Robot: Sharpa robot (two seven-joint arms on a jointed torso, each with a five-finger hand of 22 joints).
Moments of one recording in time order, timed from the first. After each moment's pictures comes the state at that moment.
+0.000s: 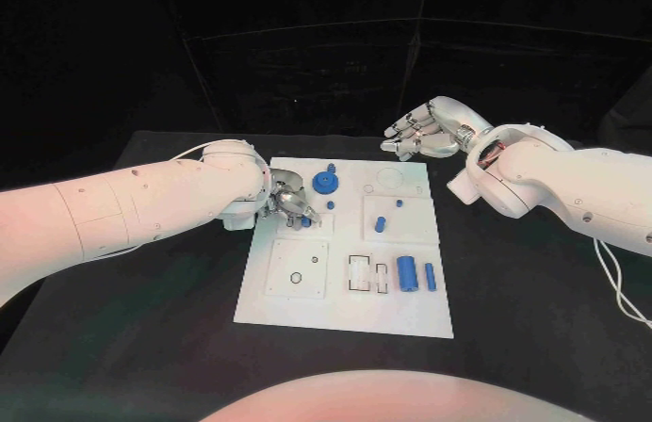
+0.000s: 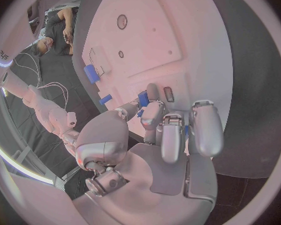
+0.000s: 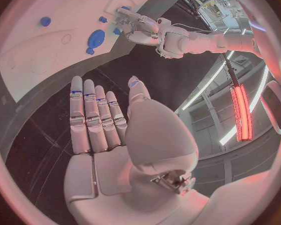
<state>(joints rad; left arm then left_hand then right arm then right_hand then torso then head) 1.32 -0.56 -0.21 1.25 -1.10 0.25 -0.33 0.72 0.06 0.59 0.01 0.06 1.00 0.00 0.68 0.53 1.38 -0.06 1.21 1.09 1.47 -0.11 1.56 1.31 0.08 1.46 0.00 1.33 1.23 1.25 -0.86 -0.01 1.51 -0.90 -0.36 0.04 1.39 0.04 -0.22 0.15 0.38 0.92 0.22 0.11 0.07 1.01 0.16 0.28 0.06 1.18 0.11 0.07 0.12 0.18 1.07 0.21 0.27 0.07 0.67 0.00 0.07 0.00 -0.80</state>
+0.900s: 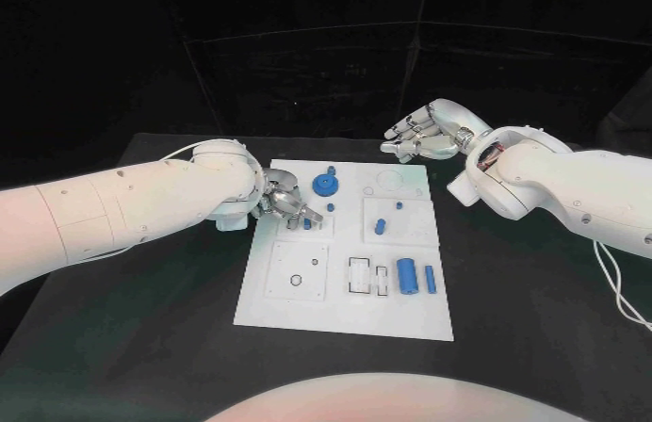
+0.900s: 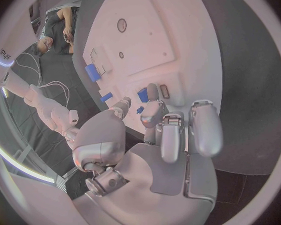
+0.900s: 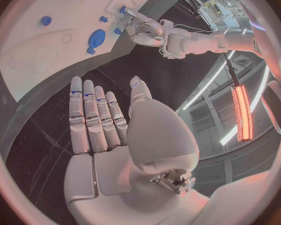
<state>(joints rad) 1.34 -0.61 -0.20 1.29 -1.10 0.24 -0.33 0.68 -0.06 0.26 0.11 0.05 1.00 0.01 0.67 0.52 1.36 -0.06 1.16 1.05 1.47 -0.11 1.56 1.31 0.08 1.47 -0.01 1.32 1.22 1.25 -0.86 -0.01 1.50 -0.90 -0.36 0.03 1.36 0.03 -0.23 0.16 0.39 0.92 0.22 0.10 0.07 1.00 0.17 0.27 0.06 1.17 0.12 0.07 0.10 0.18 1.07 0.22 0.25 0.07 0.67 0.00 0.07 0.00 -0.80</state>
